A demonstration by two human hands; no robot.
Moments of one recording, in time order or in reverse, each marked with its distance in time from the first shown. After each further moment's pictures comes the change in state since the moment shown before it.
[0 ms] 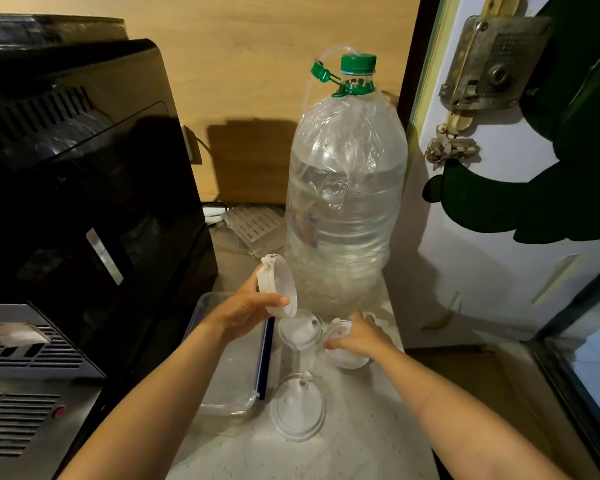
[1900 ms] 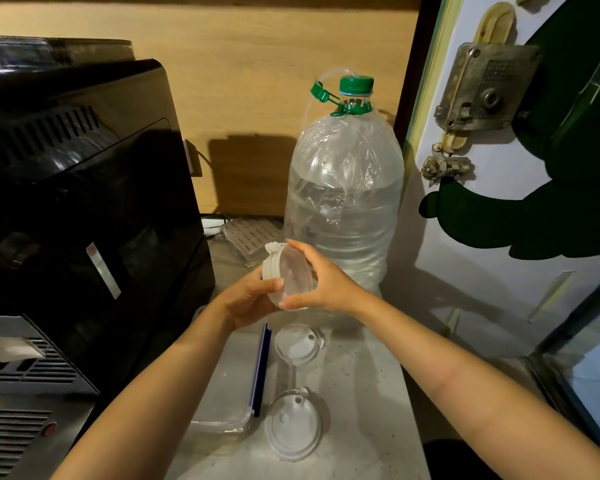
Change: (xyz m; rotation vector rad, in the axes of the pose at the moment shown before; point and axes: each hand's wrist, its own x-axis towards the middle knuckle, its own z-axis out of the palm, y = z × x) left_hand 0.015 0.034 0.003 -0.061 -0.213 0.048; right_hand -0.064 -0.097 -0.088 0.321 0.032 -0.778
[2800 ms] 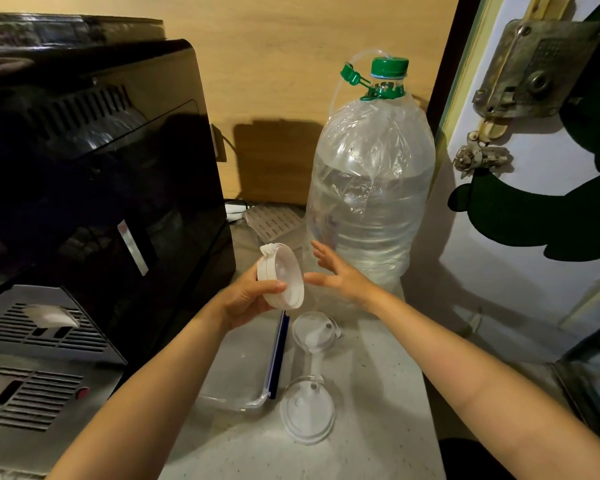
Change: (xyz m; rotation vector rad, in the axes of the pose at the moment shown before) left_hand -0.026 -0.022 -0.027 0.058 0.234 -0.015; right_hand 0.022 0.035 0.017 0.236 -0.075 0.165
